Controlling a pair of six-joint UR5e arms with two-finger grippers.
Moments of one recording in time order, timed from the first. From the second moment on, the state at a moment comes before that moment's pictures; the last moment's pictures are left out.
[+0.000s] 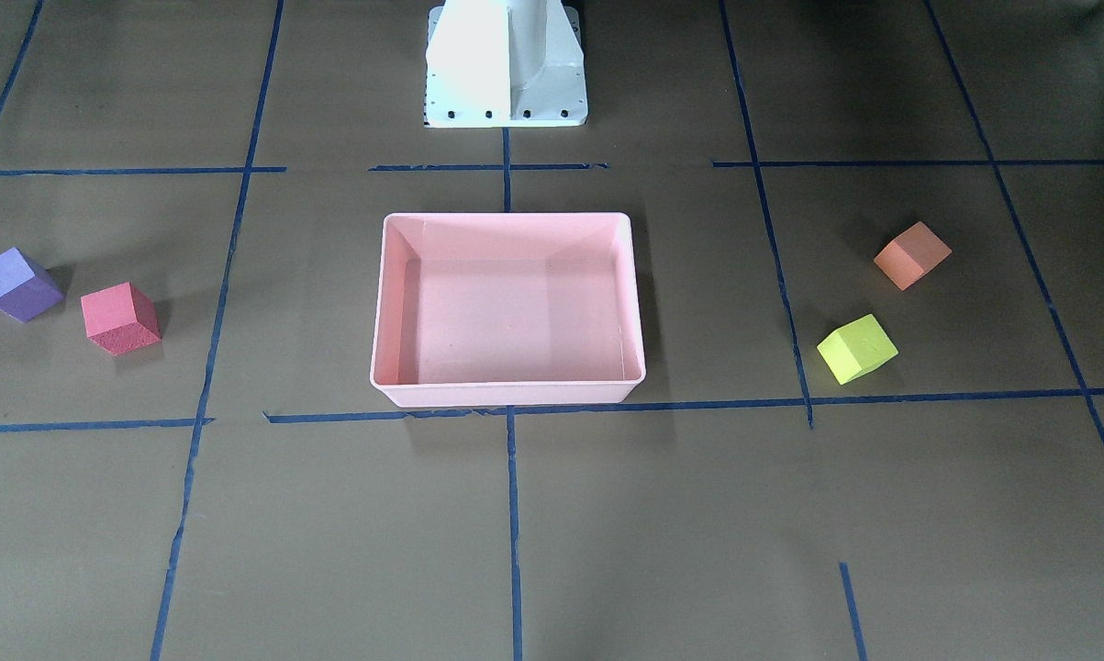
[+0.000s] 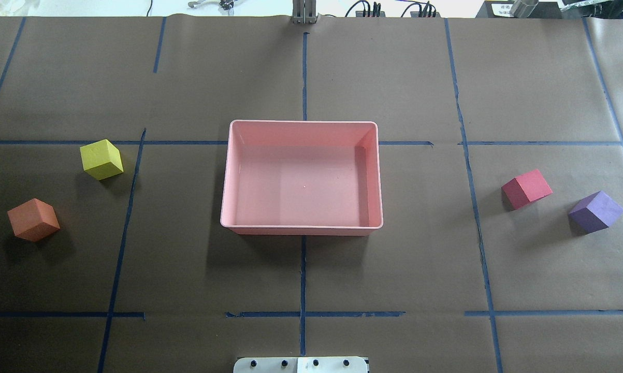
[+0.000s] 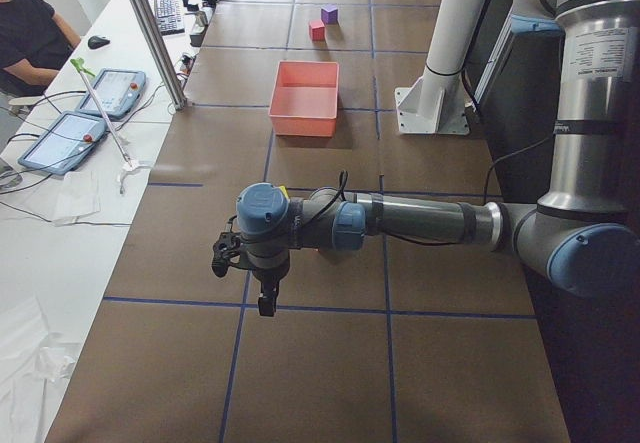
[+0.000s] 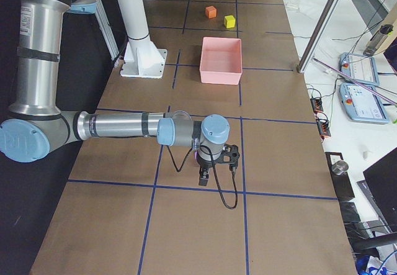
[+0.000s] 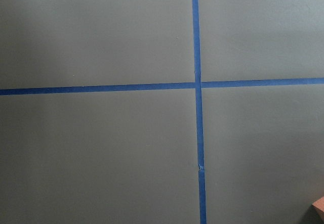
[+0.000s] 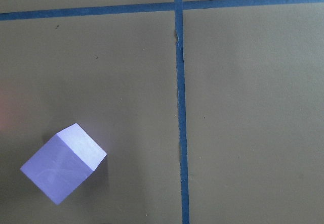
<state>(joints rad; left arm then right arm) -1.61 -1.55 -1.67 -1.53 -2.33 0.03 1.50 -1.74 1.78 -1.64 2.36 0.09</state>
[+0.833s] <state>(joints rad) -1.60 -1.50 -1.70 -1.55 -2.33 0.04 1.49 -1.75 1.78 -1.55 2.36 0.08</state>
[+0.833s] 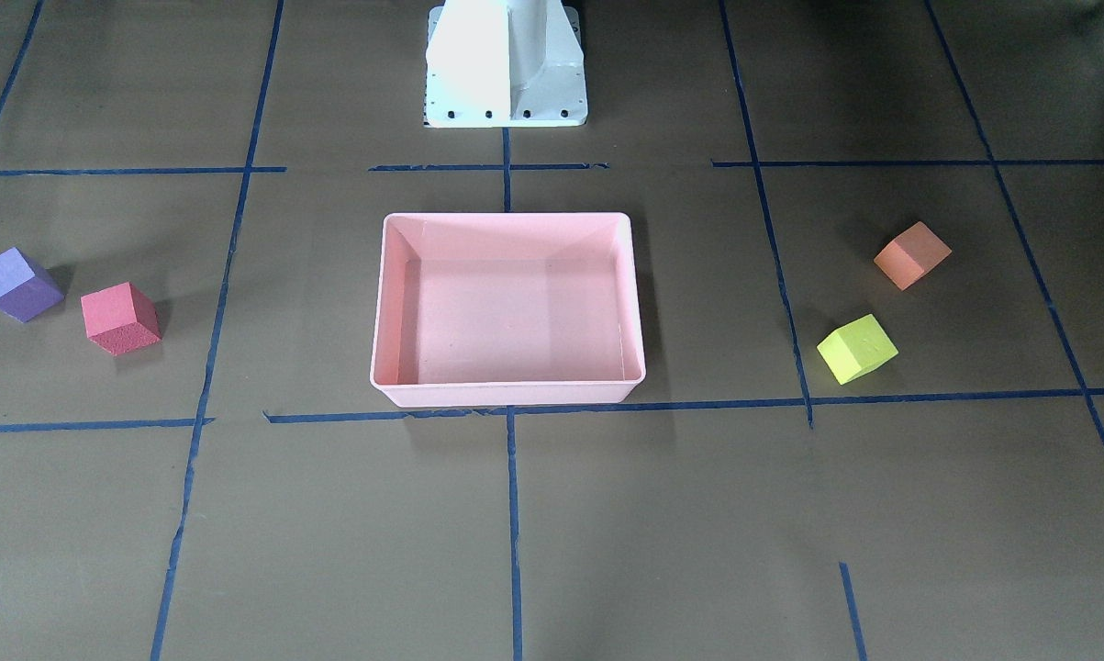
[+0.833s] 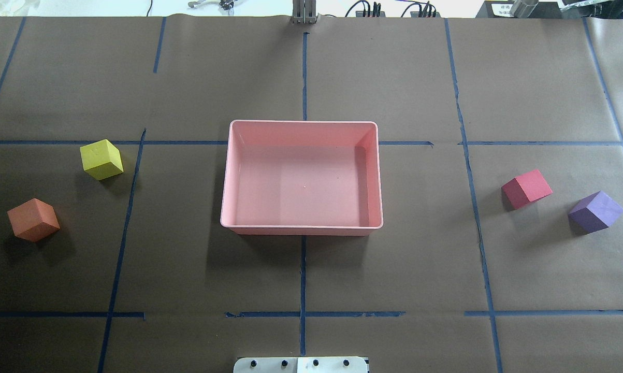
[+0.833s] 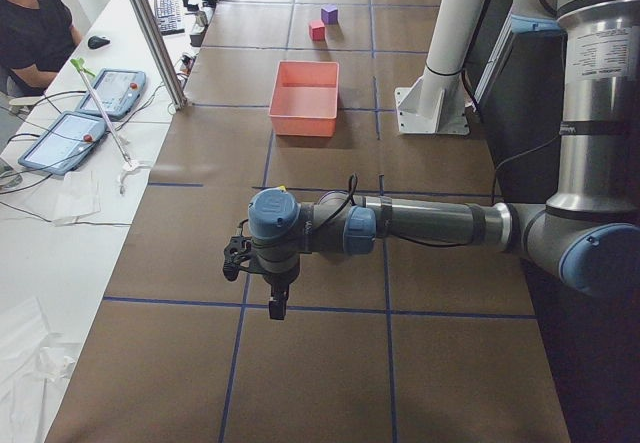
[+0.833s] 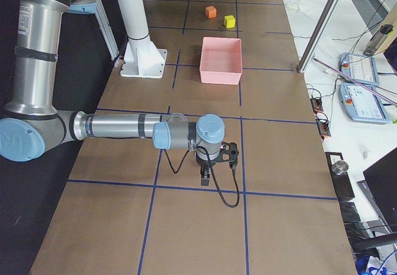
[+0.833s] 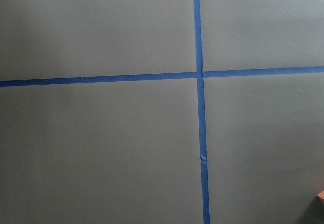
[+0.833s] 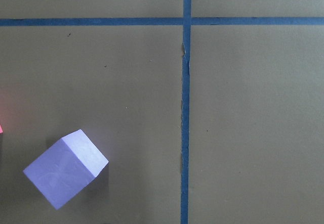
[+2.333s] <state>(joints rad) -1.60 -1.47 -1.72 -1.55 -2.38 0.03 1.03 -1.76 1.76 -1.04 2.17 0.07</state>
